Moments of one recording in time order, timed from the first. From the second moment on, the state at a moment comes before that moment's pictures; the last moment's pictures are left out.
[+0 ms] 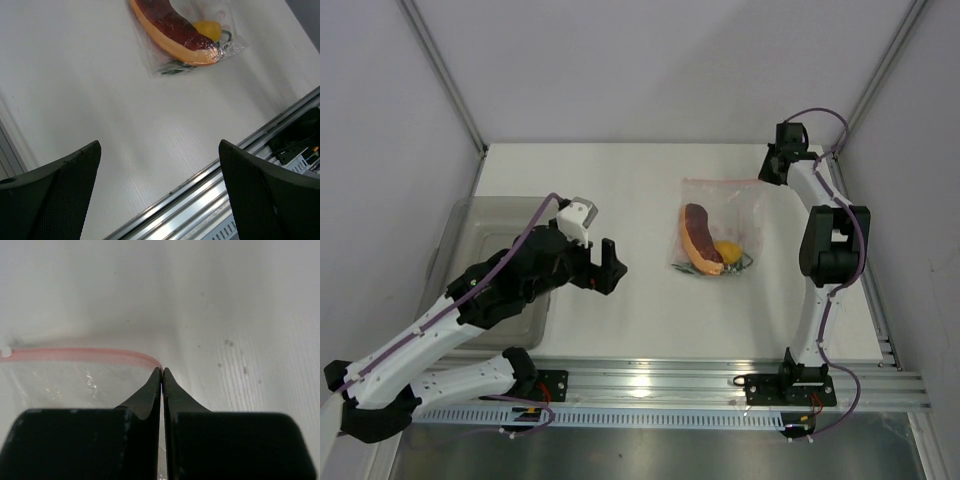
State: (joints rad) left arm -0.93 0.87 1.12 -0.75 -0.22 -0.40; right arm 0.03 2.11 1.78 -0.43 0.08 0.30
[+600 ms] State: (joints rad) left arm -0.87 0.94 1.09 -0.71 -0.18 -0.40; right arm 0.12 1.80 1.60 -0.58 0.21 0.35
